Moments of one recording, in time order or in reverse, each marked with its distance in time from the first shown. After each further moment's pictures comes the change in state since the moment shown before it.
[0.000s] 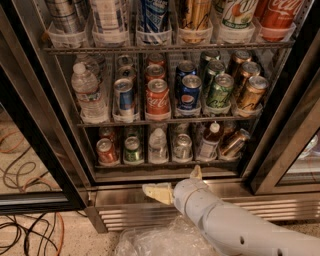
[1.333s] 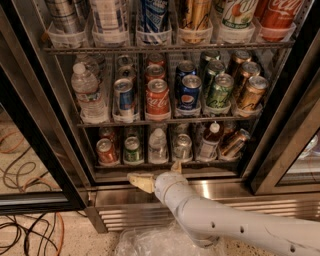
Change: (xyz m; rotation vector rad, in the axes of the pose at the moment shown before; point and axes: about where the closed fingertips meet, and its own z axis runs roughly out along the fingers) arm -0.003 0.023 0.080 -0.030 -0.125 0.060
